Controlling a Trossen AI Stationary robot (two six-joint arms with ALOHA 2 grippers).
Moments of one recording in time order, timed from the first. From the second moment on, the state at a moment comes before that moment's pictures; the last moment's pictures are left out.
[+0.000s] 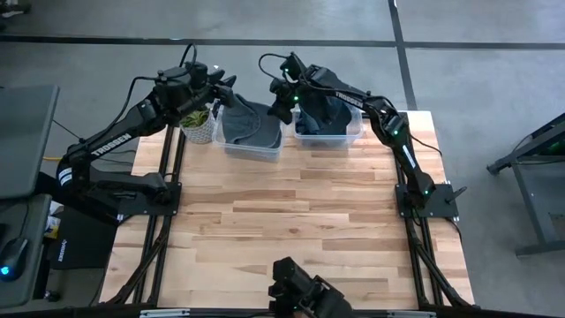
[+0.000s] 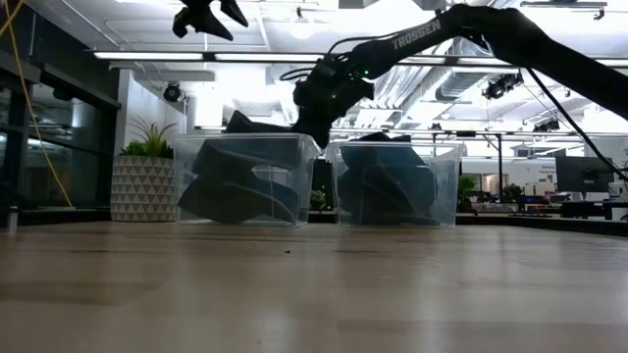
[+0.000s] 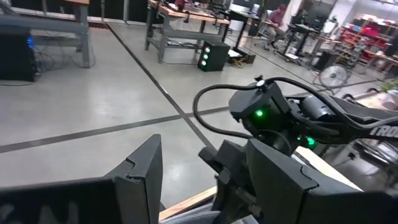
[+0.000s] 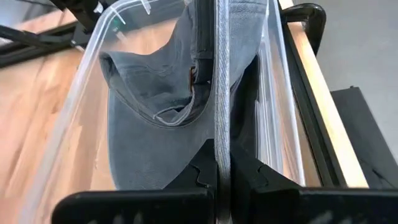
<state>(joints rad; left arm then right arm) 0.57 1.07 1.23 -0.30 -0.33 -0.32 -0.66 2.33 2.22 -0.74 -0.63 -0.24</state>
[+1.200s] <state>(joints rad) 0.57 1.07 1.23 -0.32 -0.29 -0.32 -0.58 2.33 2.22 -0.82 -0.41 -0.35</state>
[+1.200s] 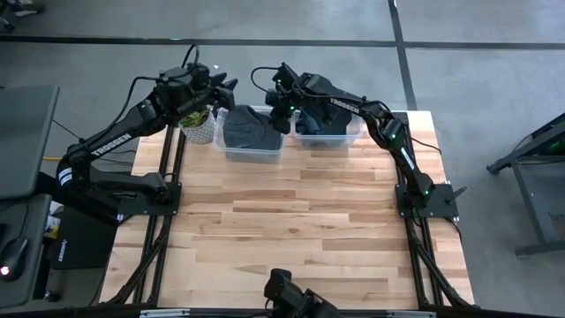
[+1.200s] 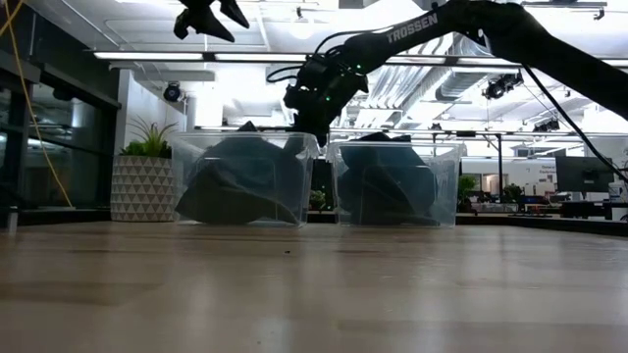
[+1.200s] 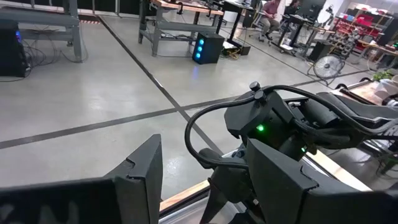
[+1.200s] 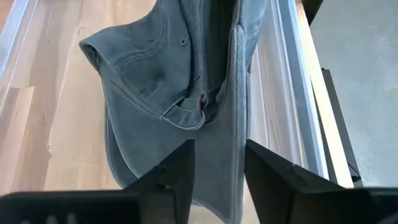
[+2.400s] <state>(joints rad) 0.90 1.06 0.89 -0.09 0.27 -0.42 -0.83 1.98 2.23 -1.09 -0.68 -0.38</state>
